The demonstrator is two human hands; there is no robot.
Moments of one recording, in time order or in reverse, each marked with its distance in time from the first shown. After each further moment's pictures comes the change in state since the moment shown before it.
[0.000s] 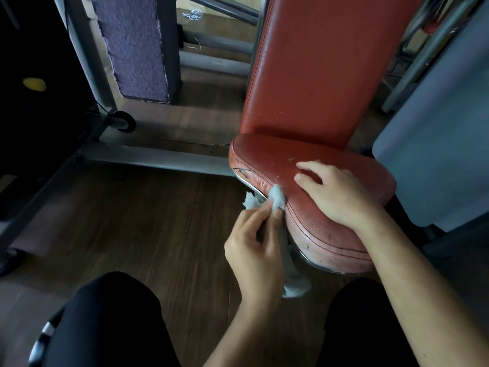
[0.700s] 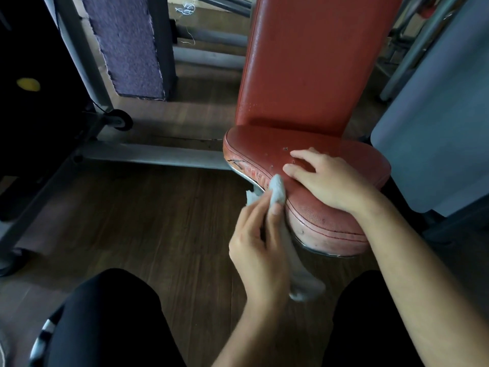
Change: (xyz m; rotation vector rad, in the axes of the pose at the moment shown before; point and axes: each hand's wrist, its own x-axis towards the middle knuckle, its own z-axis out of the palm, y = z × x) left_hand -0.017 0.012 0.000 -0.003 -0.019 0.008; right_hand -0.002 0.001 -0.001 -0.004 -0.075 -0.018
